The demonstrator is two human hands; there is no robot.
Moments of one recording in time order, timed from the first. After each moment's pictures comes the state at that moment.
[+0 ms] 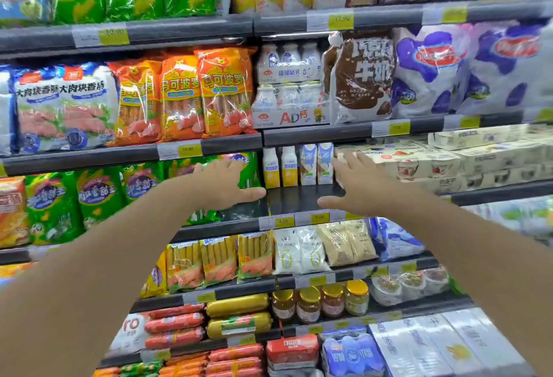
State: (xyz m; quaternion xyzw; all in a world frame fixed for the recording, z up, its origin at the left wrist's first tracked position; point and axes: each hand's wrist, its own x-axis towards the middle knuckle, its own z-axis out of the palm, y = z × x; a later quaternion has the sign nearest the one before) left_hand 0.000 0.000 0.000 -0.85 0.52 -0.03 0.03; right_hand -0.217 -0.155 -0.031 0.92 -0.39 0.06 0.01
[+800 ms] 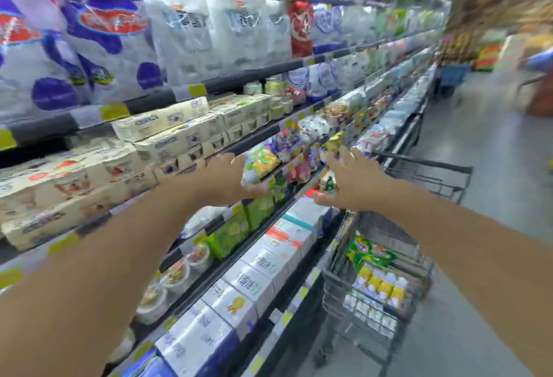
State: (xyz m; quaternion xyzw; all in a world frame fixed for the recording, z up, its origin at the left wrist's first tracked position) left_hand -0.485 -0.318 -0.070 -0.56 0.83 0.00 0.05; right_hand -0.745 -0.269 -0.102 0.71 -0.71 -0.03 0.03
